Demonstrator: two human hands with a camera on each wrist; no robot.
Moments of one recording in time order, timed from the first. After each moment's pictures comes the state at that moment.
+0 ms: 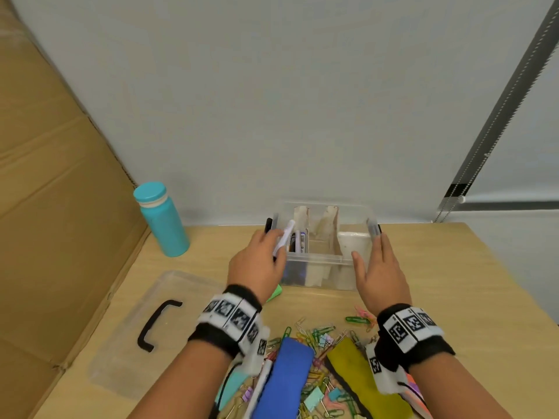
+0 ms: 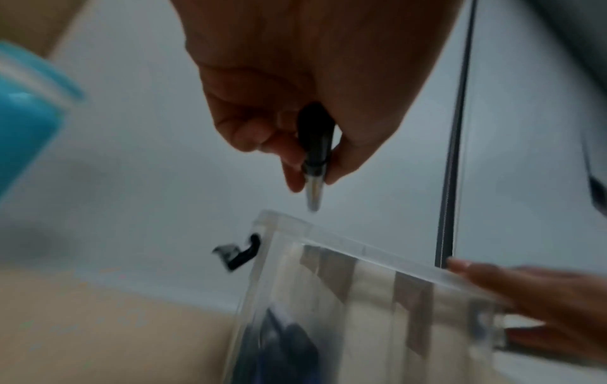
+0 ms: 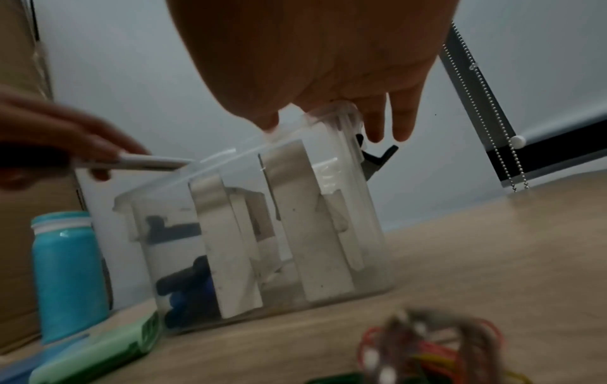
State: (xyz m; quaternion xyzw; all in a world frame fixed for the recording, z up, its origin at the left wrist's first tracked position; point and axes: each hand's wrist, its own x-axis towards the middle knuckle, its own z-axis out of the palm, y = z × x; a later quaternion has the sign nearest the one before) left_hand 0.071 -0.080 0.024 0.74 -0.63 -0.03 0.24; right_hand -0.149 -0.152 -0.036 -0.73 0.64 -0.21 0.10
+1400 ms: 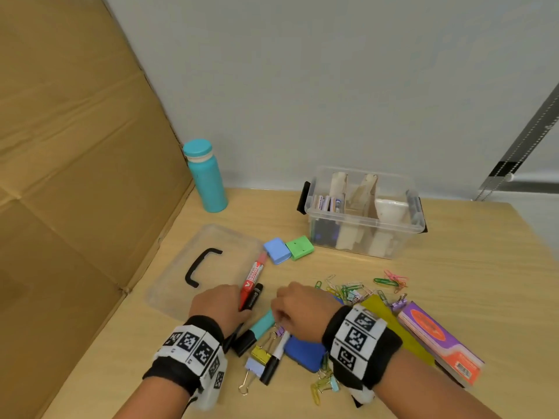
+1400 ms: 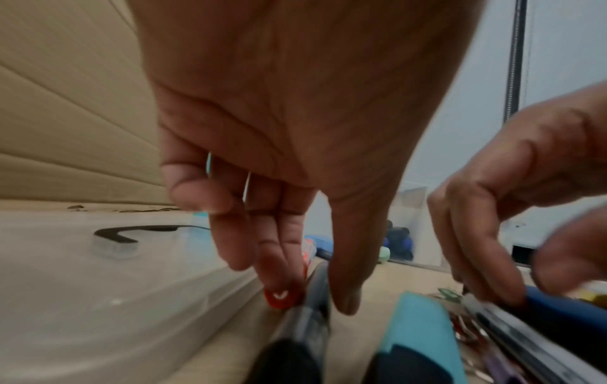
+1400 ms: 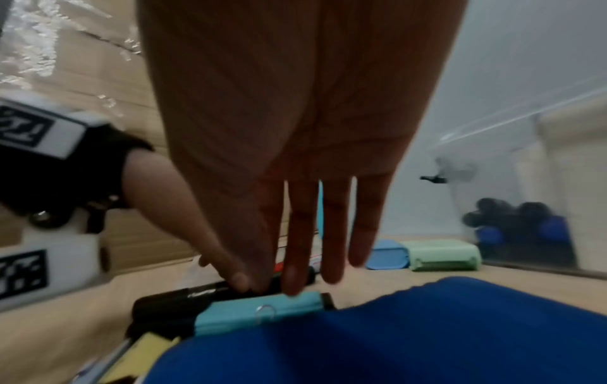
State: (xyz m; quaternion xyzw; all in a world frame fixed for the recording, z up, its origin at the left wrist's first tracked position) left_hand 0.140 0.067 -0.044 0.83 -0.54 -0.16 -0.06; right_hand -0.028 -0.011 -0.033 -0.96 0.22 0.10 0.16
